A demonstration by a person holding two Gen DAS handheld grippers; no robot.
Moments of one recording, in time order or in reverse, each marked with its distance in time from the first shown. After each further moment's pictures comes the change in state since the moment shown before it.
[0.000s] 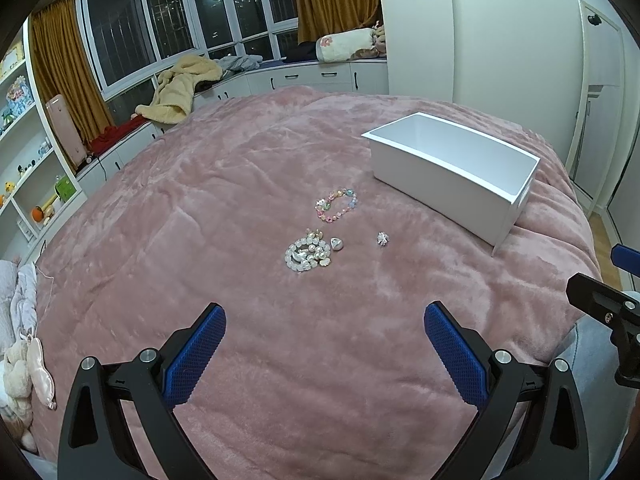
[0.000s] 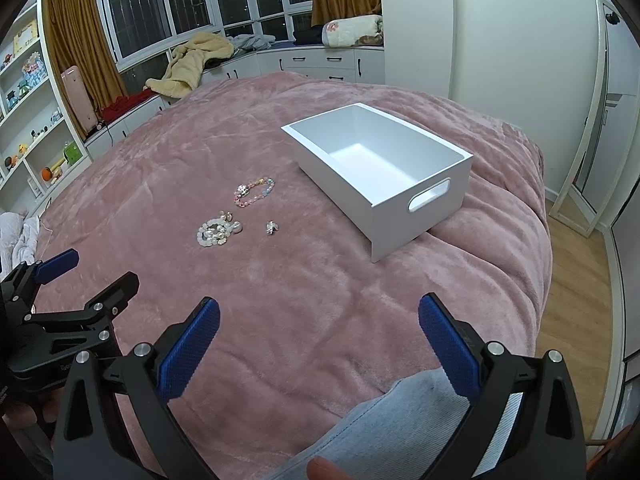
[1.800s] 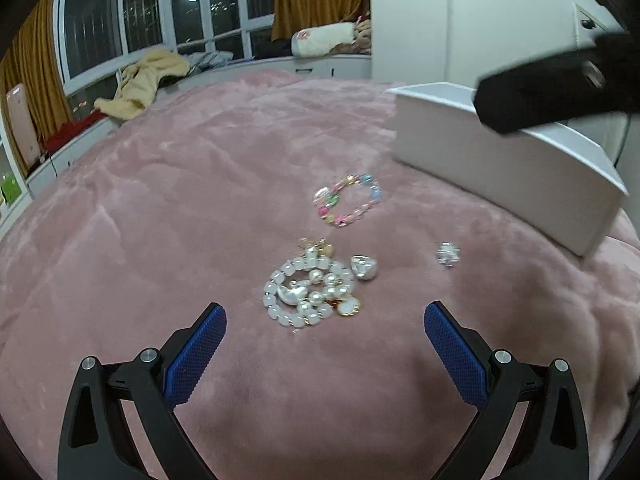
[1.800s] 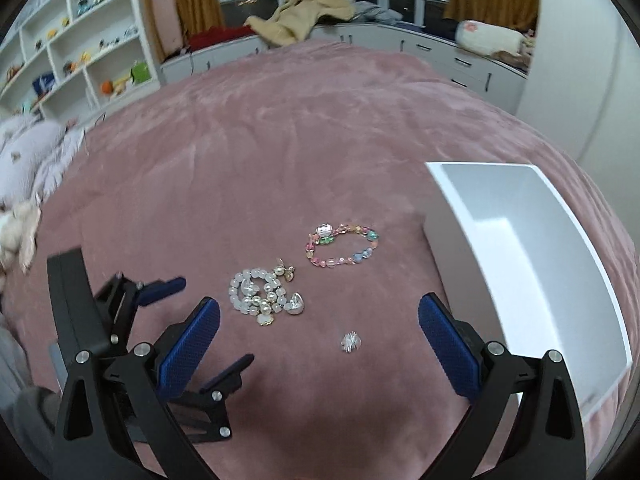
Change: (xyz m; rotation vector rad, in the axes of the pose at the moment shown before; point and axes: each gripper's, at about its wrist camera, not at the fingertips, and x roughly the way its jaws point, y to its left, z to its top) left arm 0.219 0.038 0.007 0.017 -0.023 -0.139; right arm 0.192 0.104 0.126 -0.381 0.103 0.245
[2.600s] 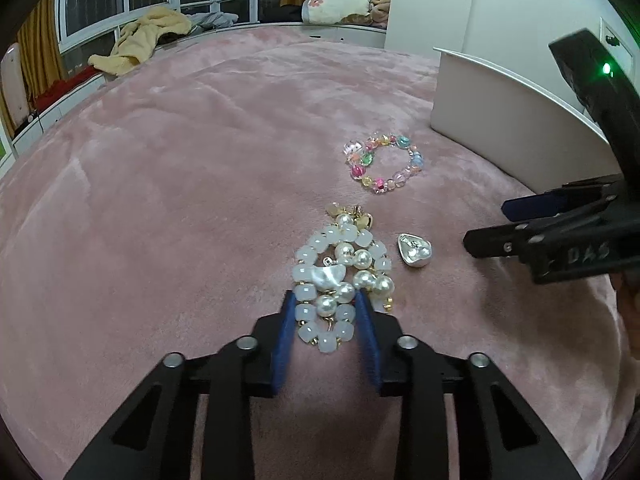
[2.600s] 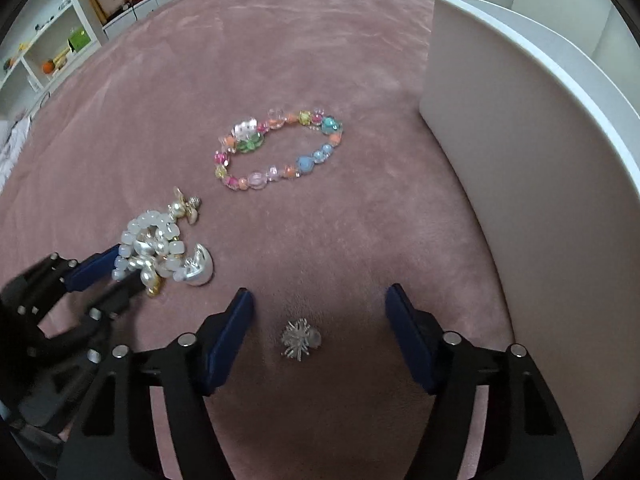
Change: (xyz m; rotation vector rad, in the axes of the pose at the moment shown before) left arm 0.055 0.030 -0.005 -0.076 0.109 -0.066; right arm 0.119 -0.043 -0.037 0.136 0.255 -0.052
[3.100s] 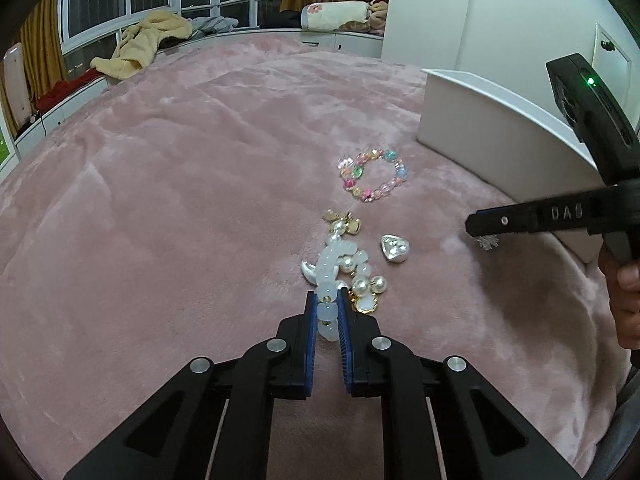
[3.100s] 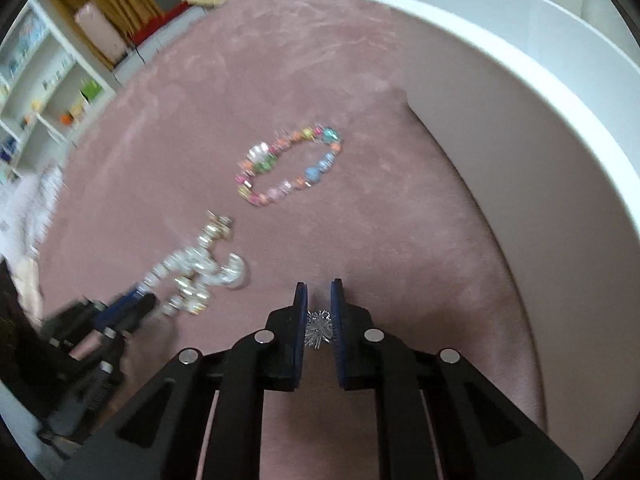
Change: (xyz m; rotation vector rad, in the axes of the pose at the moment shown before) left arm -0.038 0.000 -0.001 0.004 -0.024 -0.011; right arm -0.025 -0.026 -0.009 0.177 -0.027 0.214
